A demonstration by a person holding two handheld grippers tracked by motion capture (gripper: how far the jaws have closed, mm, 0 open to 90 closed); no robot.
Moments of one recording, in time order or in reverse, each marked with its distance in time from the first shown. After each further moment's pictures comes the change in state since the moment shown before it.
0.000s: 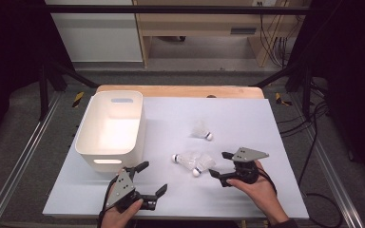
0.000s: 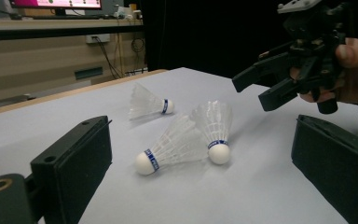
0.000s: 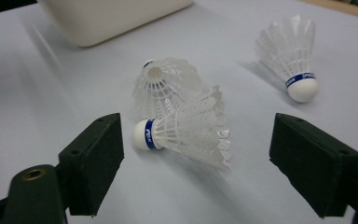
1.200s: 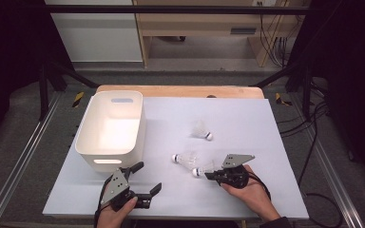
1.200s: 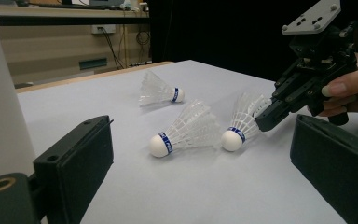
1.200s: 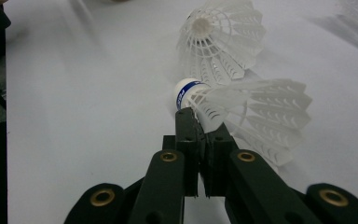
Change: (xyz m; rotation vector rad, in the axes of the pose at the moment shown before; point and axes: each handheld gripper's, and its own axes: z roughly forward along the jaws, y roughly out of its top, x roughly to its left) left arm 0.013 -0.010 -0.005 0.018 0.014 -0.046; right arm 0.011 -0.017 0.020 0.109 0.143 -0.026
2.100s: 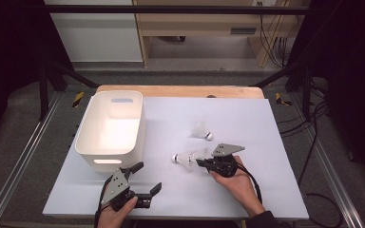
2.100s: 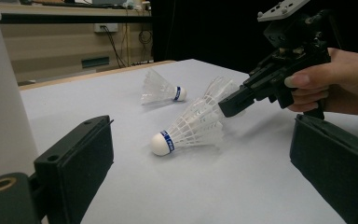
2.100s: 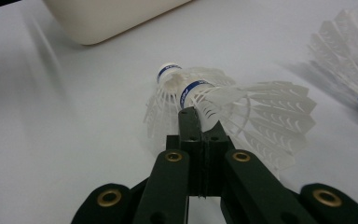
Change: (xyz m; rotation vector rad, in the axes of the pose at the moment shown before) left arm 0.000 -0.001 0.001 0.006 0.007 -0.004; right arm -0.006 0.030 0.030 -0.073 -0.079 0.041
